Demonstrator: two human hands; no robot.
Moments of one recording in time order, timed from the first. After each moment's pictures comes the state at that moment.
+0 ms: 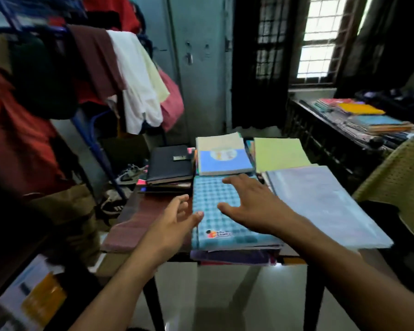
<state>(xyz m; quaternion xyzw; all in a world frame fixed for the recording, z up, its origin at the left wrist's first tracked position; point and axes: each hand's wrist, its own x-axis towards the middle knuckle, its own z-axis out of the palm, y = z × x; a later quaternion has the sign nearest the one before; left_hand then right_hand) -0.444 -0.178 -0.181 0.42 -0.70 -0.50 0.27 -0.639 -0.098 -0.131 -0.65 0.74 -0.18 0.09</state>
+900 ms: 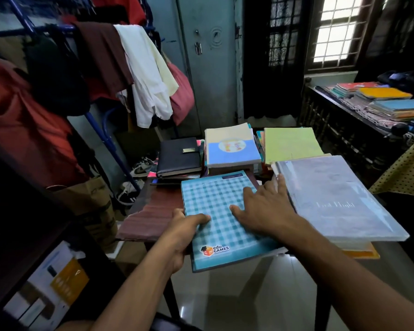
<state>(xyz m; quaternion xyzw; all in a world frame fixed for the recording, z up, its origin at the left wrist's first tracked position) -0.463 -0.163 -0.195 0.53 -0.47 -0.64 0.28 -0.642 -0.103 -0.161 -0.58 0.82 0.00 0.04</state>
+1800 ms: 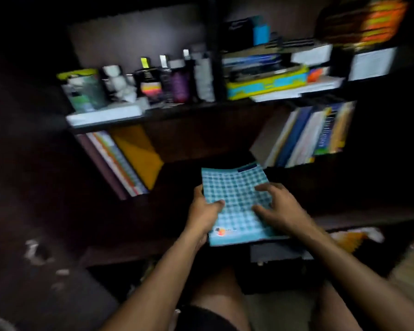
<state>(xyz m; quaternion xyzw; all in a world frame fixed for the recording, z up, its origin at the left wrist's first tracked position) 0.042 -0.014 -0.214 0.75 -0.16 -0.18 0.61 -0.094 -0.168 -0.208 -0.91 0.25 -0.15 0.30</state>
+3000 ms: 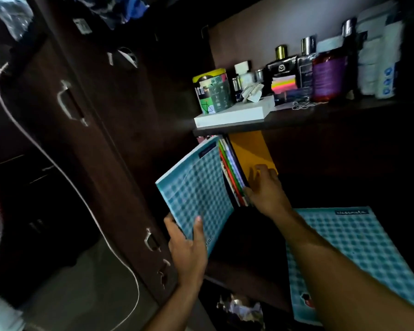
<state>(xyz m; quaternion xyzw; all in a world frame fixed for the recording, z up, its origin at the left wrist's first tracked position) 0.129 0.179 -0.221 0.75 -0.01 0.37 0.55 0.215 -0.023 -0.196 -0.88 0.03 -0.17 0.45</state>
